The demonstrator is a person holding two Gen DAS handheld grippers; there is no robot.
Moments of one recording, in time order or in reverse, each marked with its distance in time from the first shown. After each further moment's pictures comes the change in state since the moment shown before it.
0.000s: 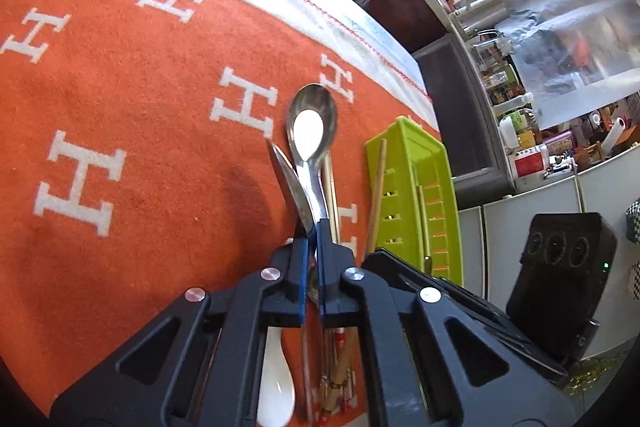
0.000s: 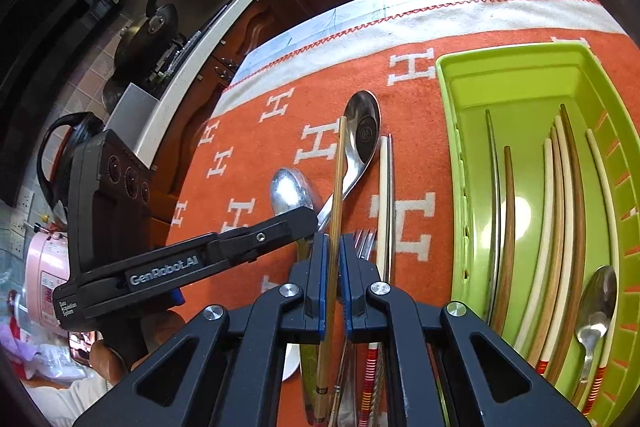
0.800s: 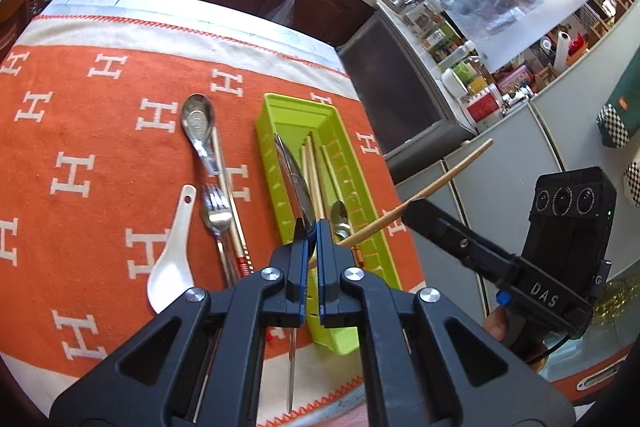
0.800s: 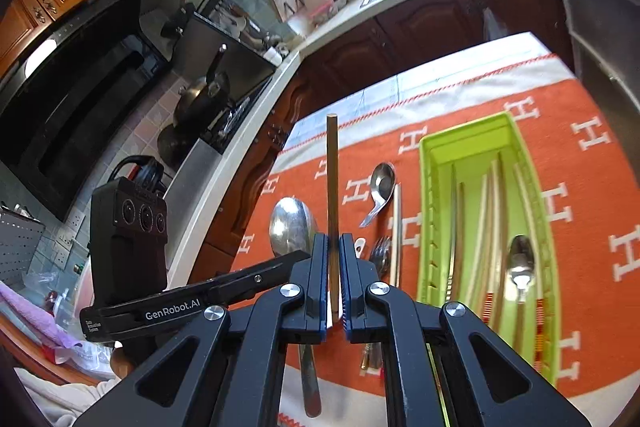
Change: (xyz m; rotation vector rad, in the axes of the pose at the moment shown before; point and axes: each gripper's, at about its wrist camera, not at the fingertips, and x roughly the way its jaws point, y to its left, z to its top) left arm -0.118 -0.113 -0.080 0.274 -0.019 -0.039; right arm -0.178 0.002 -0.045 0.001 -0.271 0.100
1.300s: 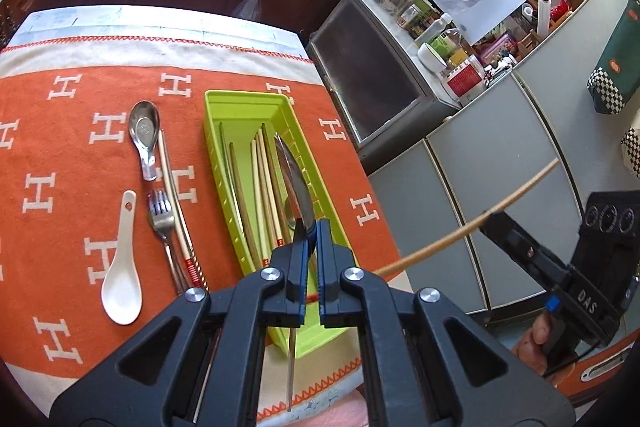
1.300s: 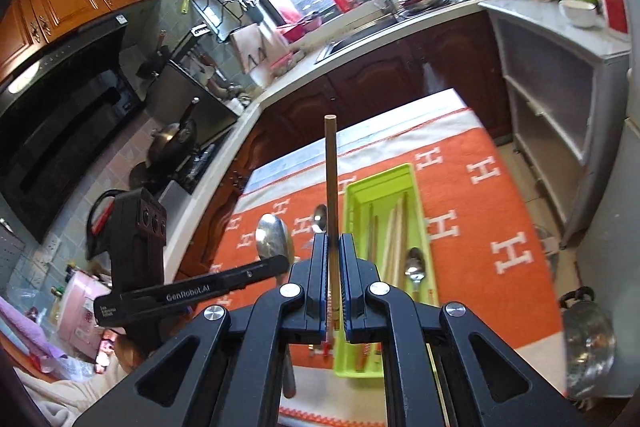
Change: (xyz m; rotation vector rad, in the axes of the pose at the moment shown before) left arm 0.010 -0.066 -0.002 0.084 0.049 -0.005; right arm -0.154 -0.009 -0.011 -0.004 -0.144 -0.206
